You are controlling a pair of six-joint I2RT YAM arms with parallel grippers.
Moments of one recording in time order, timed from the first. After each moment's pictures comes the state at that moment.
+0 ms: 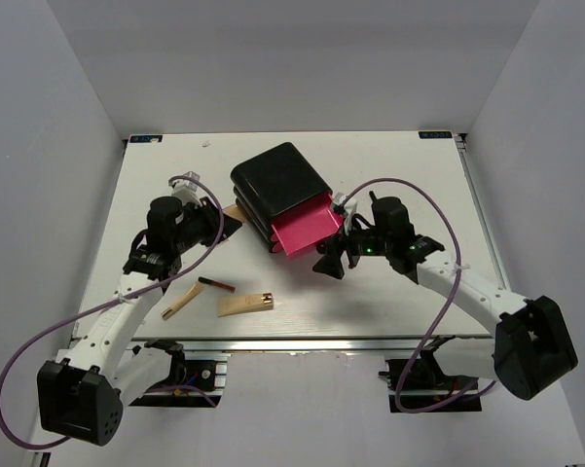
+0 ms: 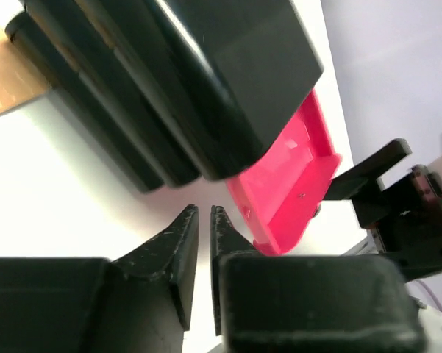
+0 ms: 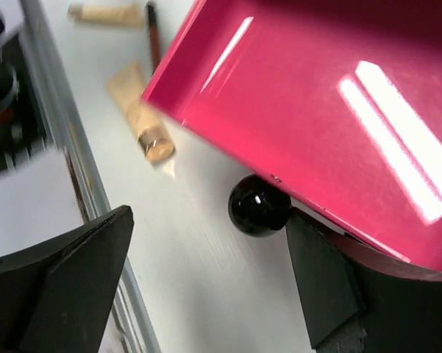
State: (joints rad) left arm -0.23 1.00 0.74 -0.11 0.35 -0.64; right arm 0.56 1.25 0.76 -0.04 -0.65 0.02
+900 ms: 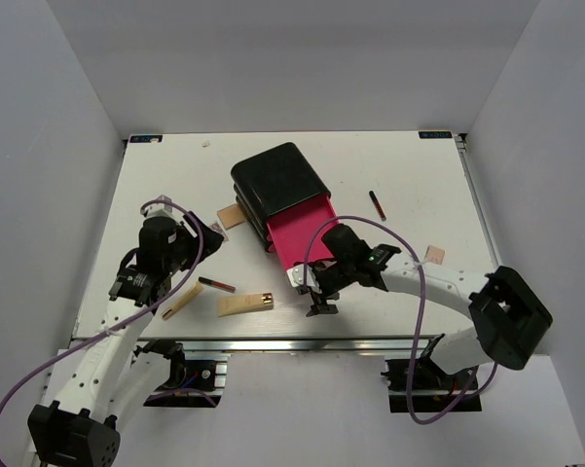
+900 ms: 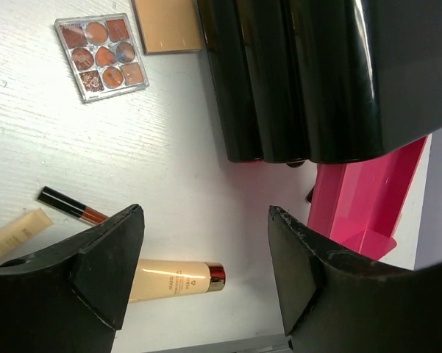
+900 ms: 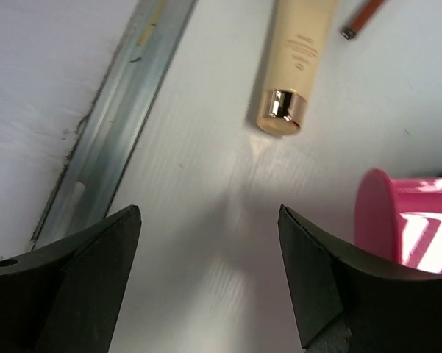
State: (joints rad) left arm -0.24 0.80 0.71 -0.47 0.00 -0.73; right arm 0.86 1.44 0.84 -0.35 -0.78 -0.97
